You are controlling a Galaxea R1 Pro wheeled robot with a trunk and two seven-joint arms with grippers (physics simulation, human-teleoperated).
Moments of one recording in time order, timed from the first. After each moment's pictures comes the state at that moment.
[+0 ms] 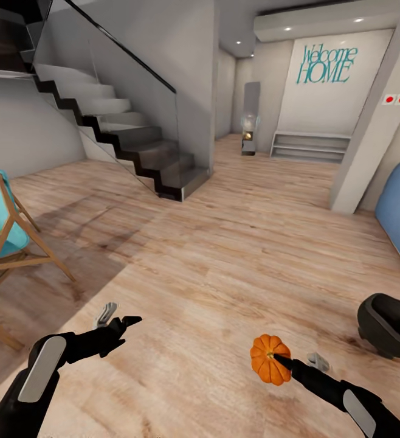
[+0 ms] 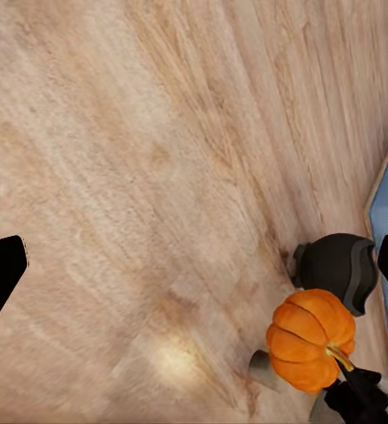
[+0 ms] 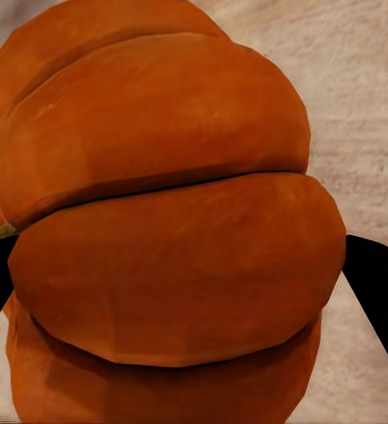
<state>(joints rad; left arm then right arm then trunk) -0.38 0.13 0.17 -1.24 1.05 0.99 0.11 -0.45 -0.28 0.02 -0.49 -0.64 0.33 0.65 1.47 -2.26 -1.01</state>
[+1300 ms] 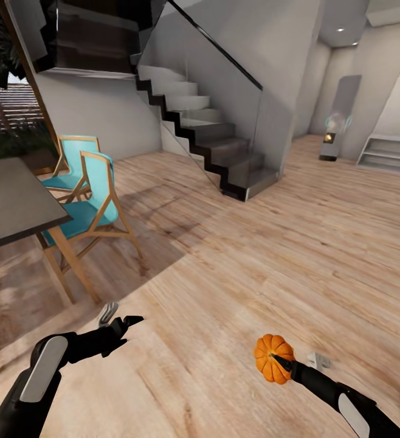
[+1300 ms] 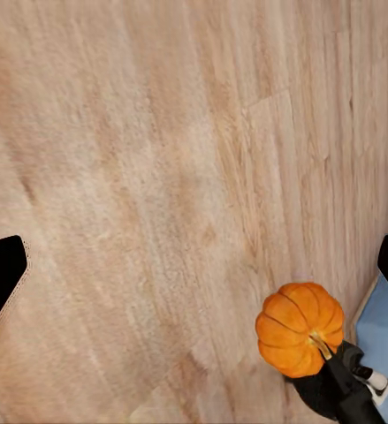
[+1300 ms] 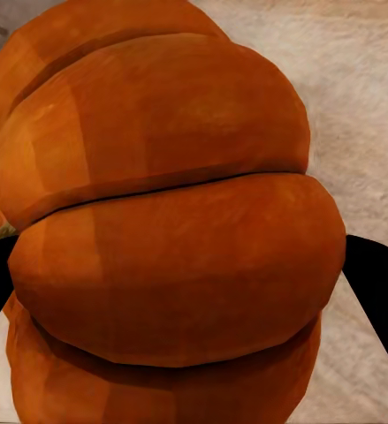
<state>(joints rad) -0.38 0.12 0.17 -1.24 1.06 0.99 0.11 -0.45 -0.26 0.02 -0.47 -0.55 0.15 0.55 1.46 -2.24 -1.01</state>
